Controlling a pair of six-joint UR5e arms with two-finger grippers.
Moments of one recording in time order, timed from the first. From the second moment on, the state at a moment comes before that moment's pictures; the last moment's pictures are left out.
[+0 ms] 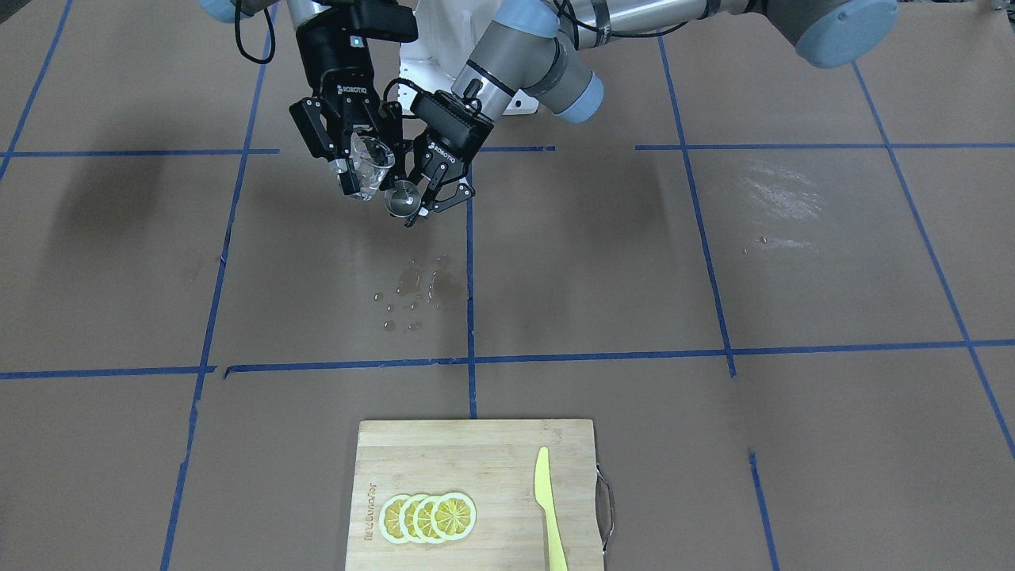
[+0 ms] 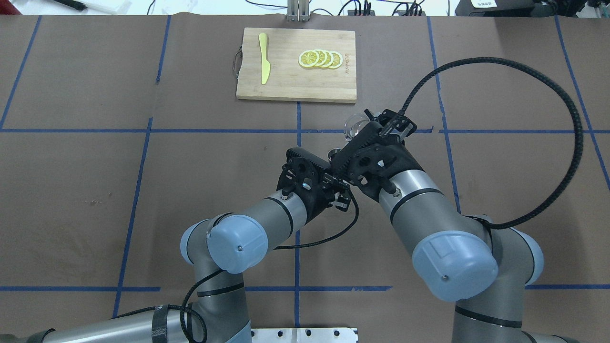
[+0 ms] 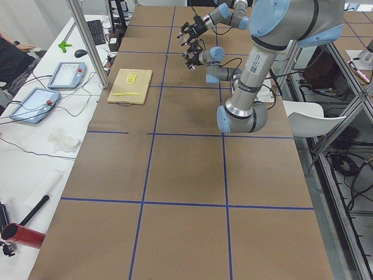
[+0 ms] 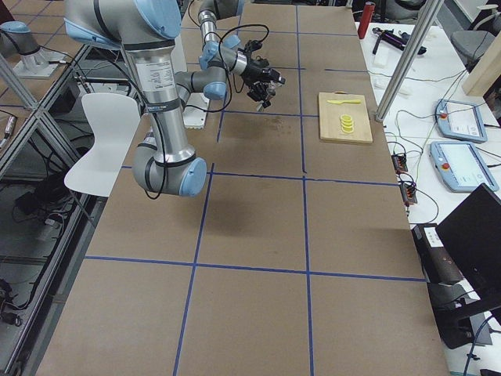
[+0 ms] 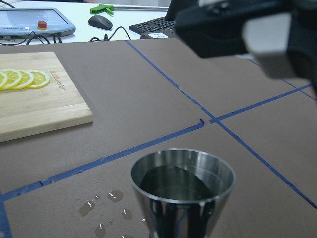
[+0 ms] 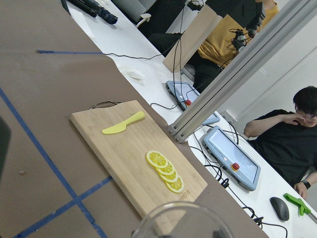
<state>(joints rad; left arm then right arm) -0.27 -2.29 -1.49 -2.50 -1.23 -0.80 0.29 -1.24 2.09 -1.14 0.83 0.27</state>
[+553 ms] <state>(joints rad) -0.27 -2.29 -1.51 -2.50 -1.23 -0.80 0.33 -1.37 2.08 -0.96 0.83 0.50</state>
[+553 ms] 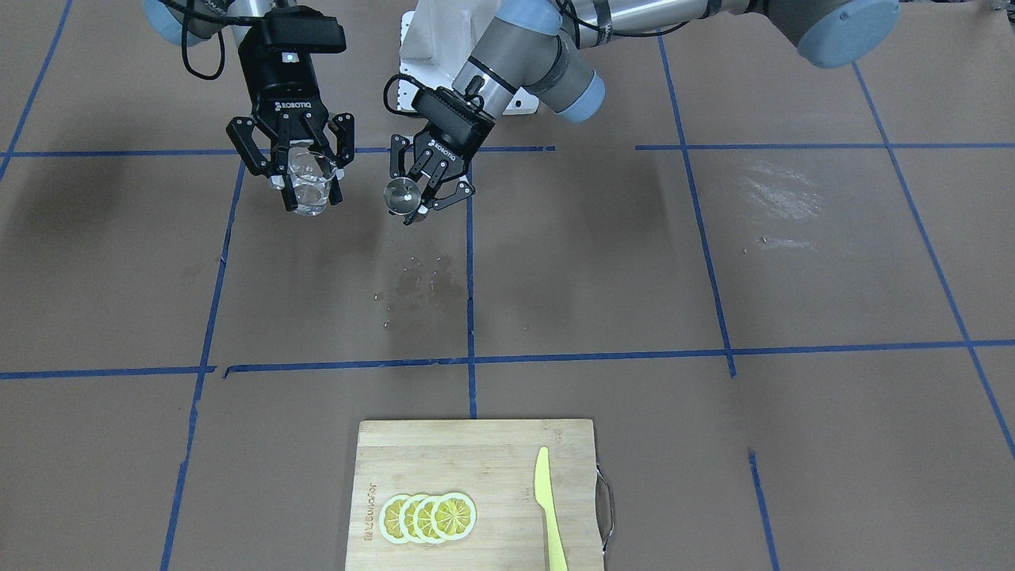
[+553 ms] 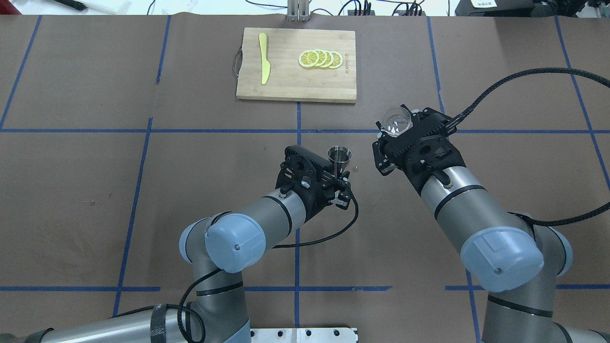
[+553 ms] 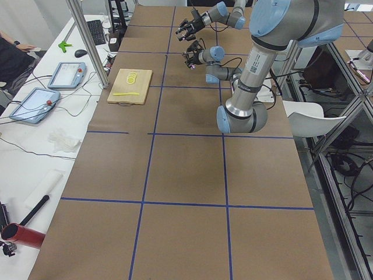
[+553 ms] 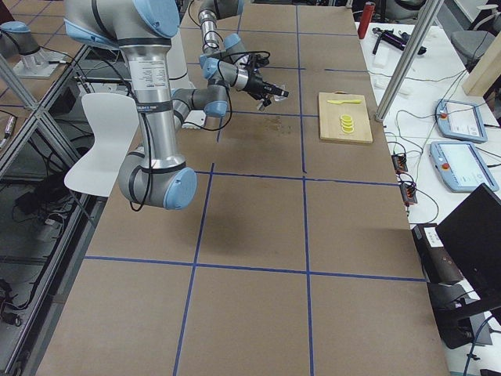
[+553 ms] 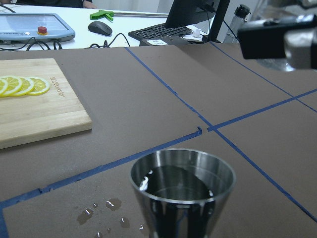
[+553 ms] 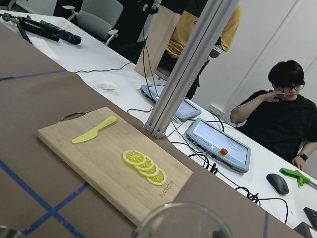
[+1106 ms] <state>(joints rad) -0.29 -2.24 -1.58 -2.50 -1.23 -0.85 0.35 -1.52 2.05 -0.73 0.82 0.83</state>
